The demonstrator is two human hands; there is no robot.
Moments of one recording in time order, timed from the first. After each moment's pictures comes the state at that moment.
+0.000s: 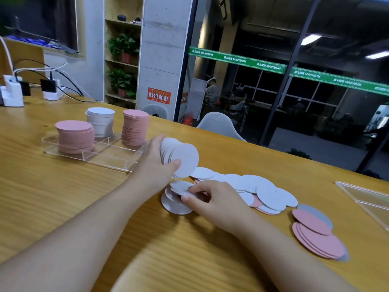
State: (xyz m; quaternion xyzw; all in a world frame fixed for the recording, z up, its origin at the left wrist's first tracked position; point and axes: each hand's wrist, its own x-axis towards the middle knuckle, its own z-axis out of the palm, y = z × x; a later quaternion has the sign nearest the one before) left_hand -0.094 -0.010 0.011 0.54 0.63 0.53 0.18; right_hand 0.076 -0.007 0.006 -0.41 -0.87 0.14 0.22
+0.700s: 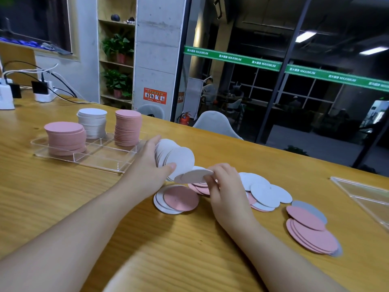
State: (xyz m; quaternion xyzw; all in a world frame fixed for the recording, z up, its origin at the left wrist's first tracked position) left_hand -0.093 -0.014 0.009 0.57 0.62 0.51 0.18; right_hand 0.089 0.010 -0.011 -0.40 -0.82 0.05 0.41
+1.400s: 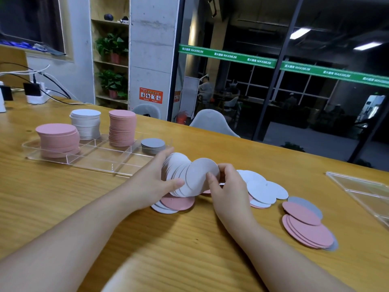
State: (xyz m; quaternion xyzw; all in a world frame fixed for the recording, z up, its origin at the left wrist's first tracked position) left_hand -0.087 -0.014 0.000 0.66 0.57 0.42 0.24; right_hand 0.093 0.011 -0.011 -0.48 -0.72 0.18 0.47
